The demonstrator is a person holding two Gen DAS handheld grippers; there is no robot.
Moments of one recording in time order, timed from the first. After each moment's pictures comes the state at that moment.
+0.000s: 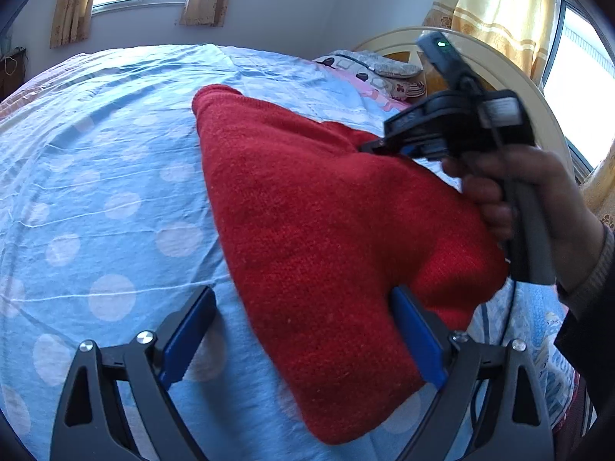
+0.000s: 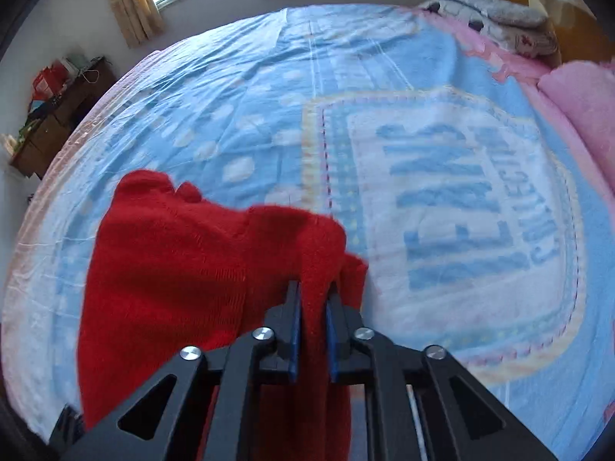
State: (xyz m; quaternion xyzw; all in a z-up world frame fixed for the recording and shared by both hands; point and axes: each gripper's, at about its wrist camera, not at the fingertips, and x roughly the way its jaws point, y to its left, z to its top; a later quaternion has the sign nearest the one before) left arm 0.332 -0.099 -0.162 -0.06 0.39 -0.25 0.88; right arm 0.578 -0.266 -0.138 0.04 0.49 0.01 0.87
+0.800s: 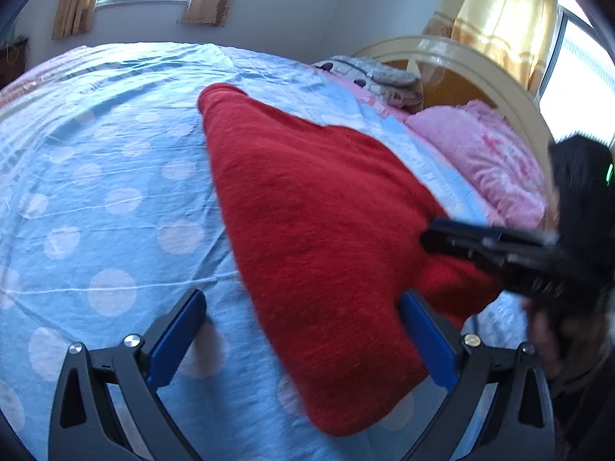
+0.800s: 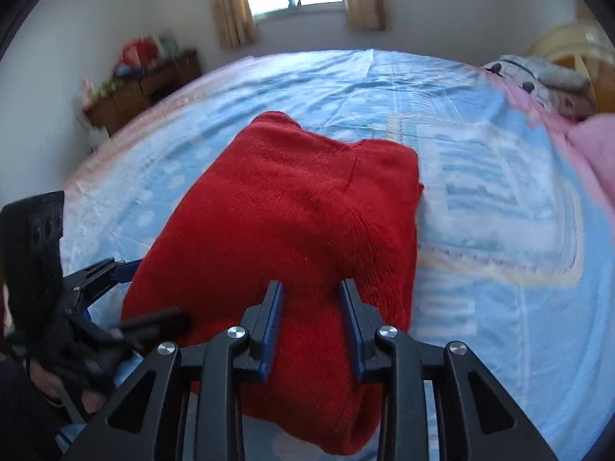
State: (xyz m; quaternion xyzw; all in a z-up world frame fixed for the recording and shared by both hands) left arm 0.331 -0.085 -0.161 -0.10 0.39 -0.26 0.88; right arm 0.426 -0.248 -0.132 -0.01 0.40 0.15 0.91
